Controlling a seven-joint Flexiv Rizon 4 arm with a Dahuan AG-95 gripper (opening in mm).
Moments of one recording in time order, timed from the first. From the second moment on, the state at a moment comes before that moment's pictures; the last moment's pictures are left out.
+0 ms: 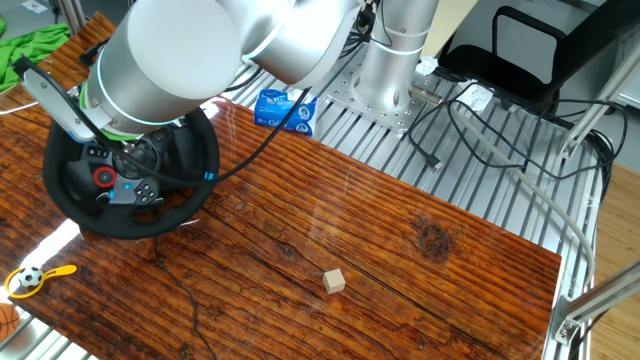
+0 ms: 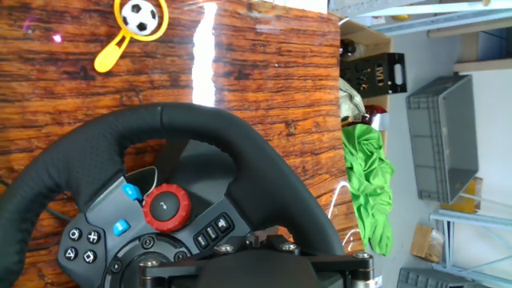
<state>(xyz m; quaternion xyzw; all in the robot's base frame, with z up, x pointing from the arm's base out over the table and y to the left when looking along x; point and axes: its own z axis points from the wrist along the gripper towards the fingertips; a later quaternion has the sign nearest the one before) 0.626 -0.292 0.193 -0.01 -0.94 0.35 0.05</state>
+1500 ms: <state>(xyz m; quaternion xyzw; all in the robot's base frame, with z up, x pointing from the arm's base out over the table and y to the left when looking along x) 0.625 -0.290 0.205 0.02 -0.95 0.30 0.07</state>
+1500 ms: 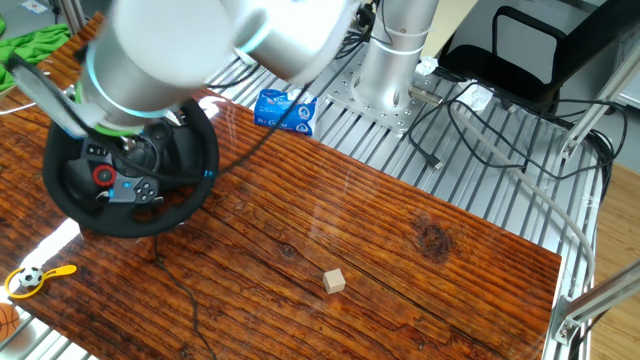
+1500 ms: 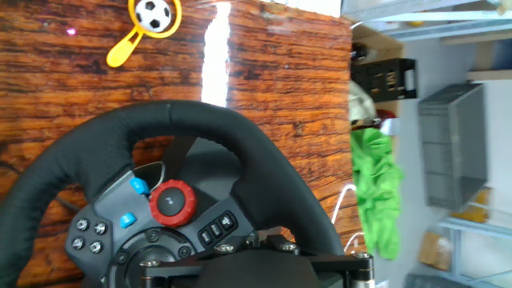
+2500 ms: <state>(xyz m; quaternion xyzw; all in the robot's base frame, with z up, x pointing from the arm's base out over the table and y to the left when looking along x) 0.601 -0.288 0.243 0.04 -0.97 0.18 0.13</state>
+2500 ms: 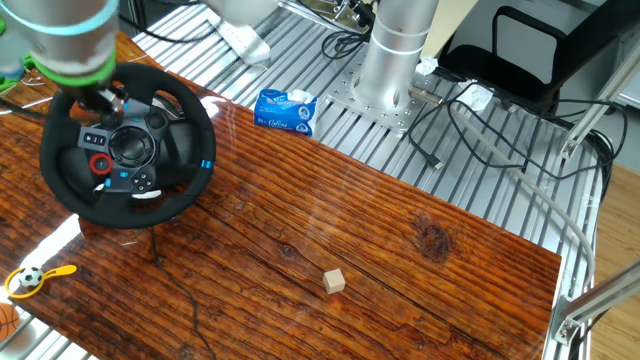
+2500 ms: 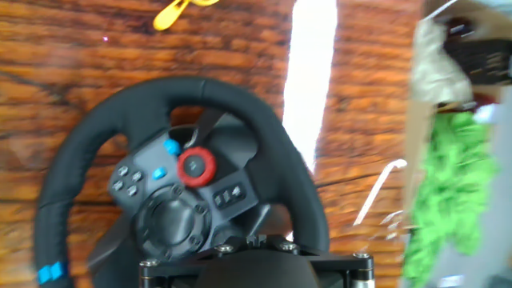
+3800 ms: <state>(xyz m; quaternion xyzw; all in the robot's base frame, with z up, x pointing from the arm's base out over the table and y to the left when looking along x) 0.502 -0.193 0.275 -0.10 -0.99 0.00 0.06</state>
